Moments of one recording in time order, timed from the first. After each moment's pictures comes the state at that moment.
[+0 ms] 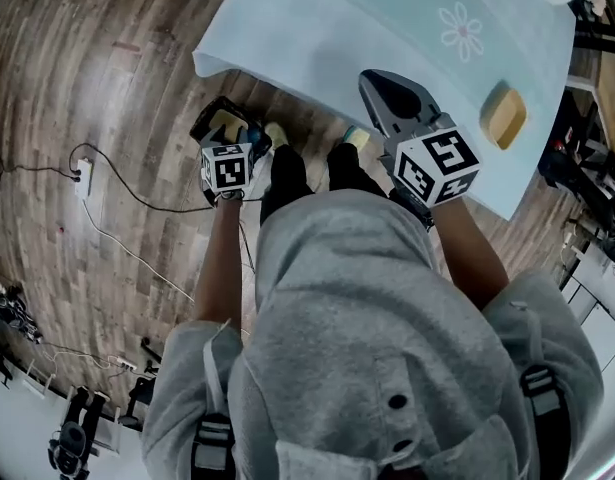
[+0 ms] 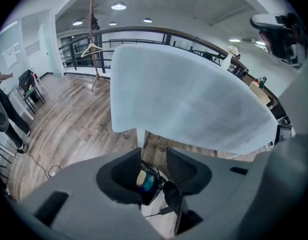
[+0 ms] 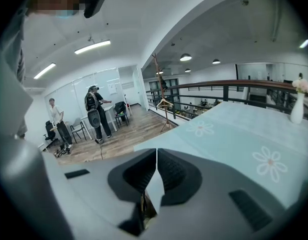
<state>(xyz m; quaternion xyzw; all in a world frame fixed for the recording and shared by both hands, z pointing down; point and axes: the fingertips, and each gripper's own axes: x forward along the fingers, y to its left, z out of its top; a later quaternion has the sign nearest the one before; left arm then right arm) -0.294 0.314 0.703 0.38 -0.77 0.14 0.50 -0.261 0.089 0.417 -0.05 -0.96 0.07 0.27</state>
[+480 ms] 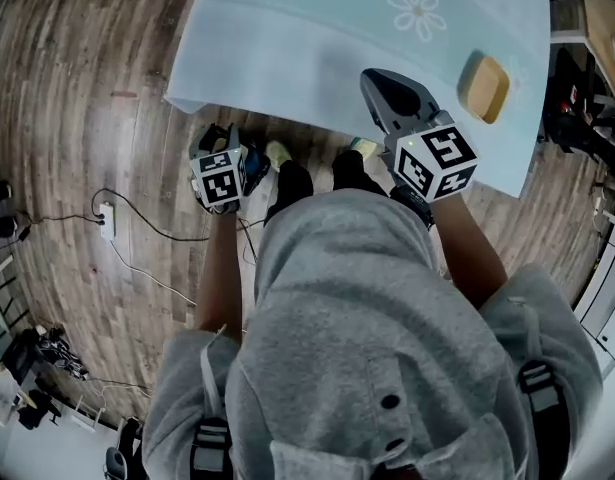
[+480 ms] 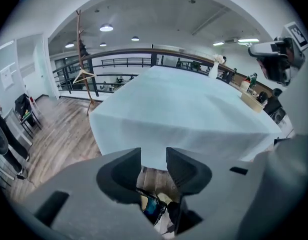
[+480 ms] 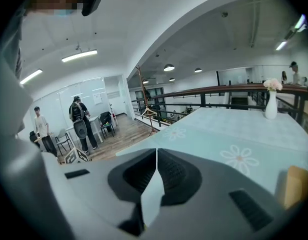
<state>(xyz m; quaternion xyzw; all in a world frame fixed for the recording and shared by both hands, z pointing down) -0.337 0.242 0.615 0.43 -0.79 0.17 0.40 -0.211 0.017 0.400 0.05 -0.97 0.10 0.22</state>
